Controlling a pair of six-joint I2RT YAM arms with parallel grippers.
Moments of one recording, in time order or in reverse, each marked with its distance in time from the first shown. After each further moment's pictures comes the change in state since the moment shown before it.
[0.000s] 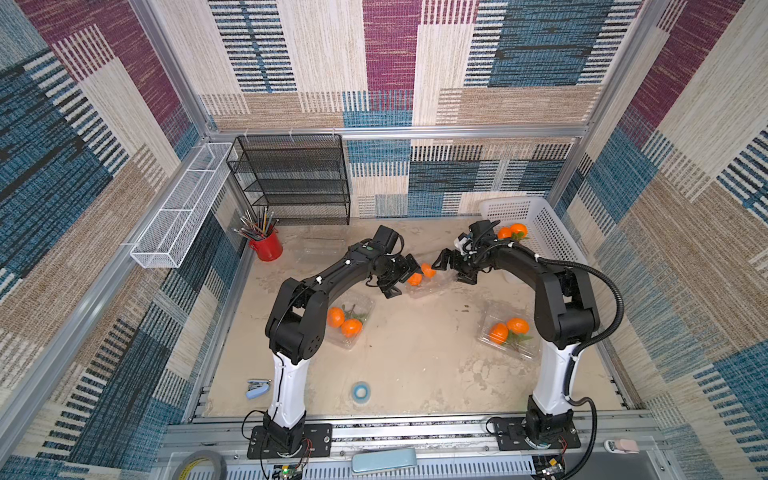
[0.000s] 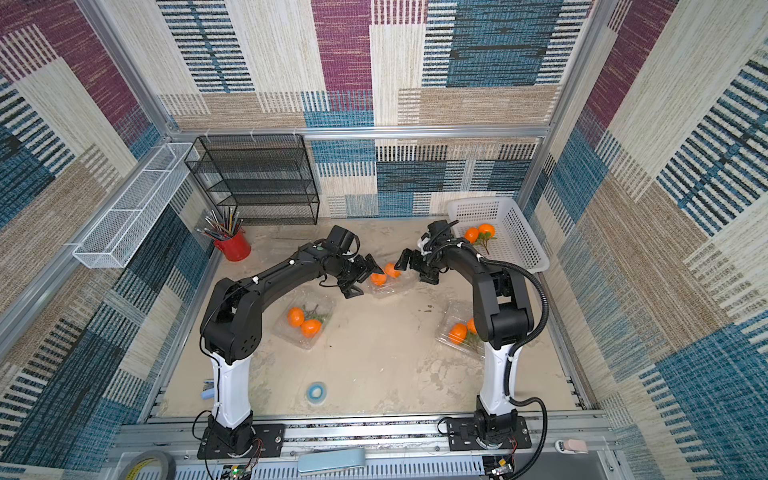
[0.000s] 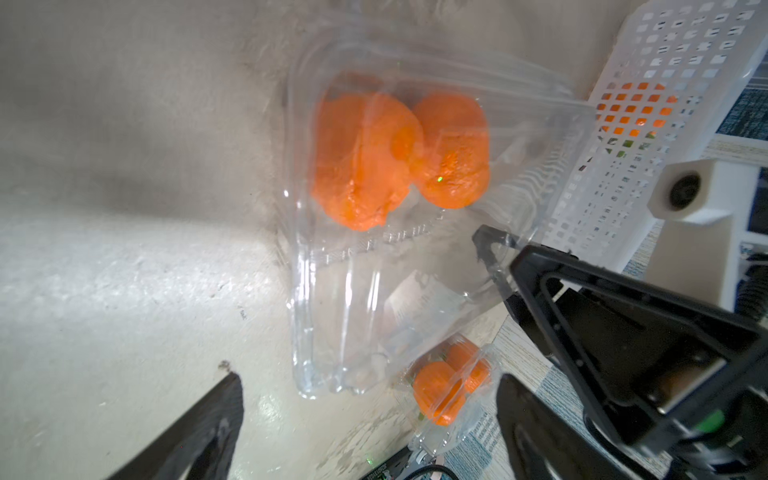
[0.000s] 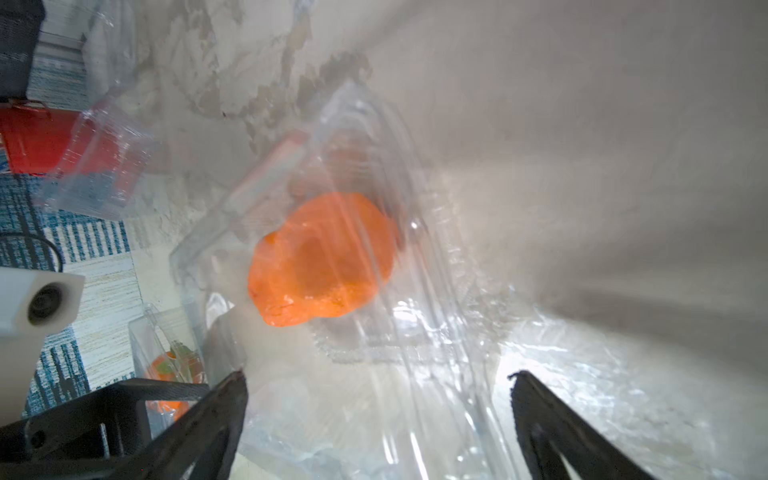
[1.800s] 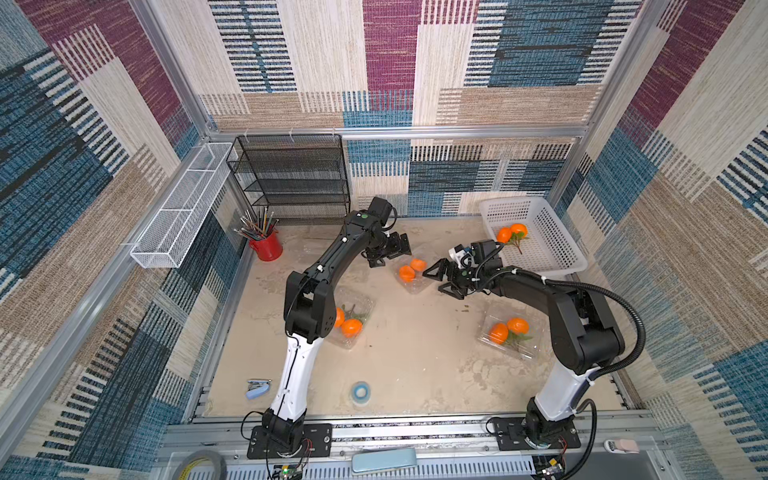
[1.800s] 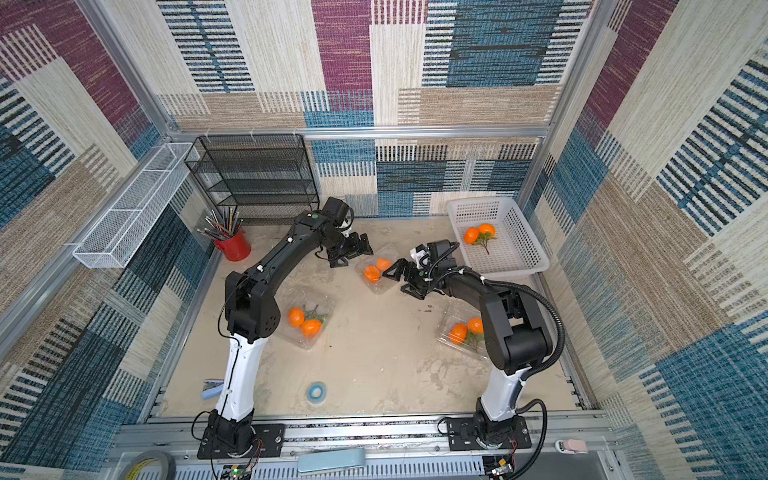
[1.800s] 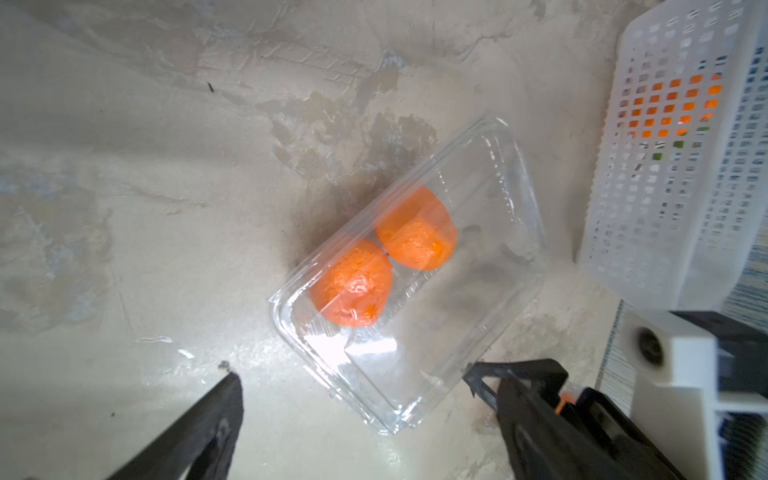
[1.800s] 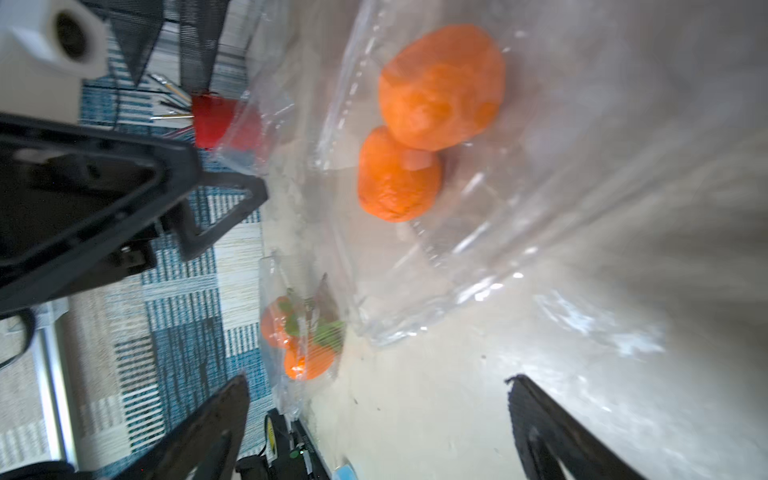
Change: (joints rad) left arm 0.096 0.262 0.582 -0.433 -0.154 0.465; right arm 0.058 -0.216 -0.455 0.543 -0.257 0.318
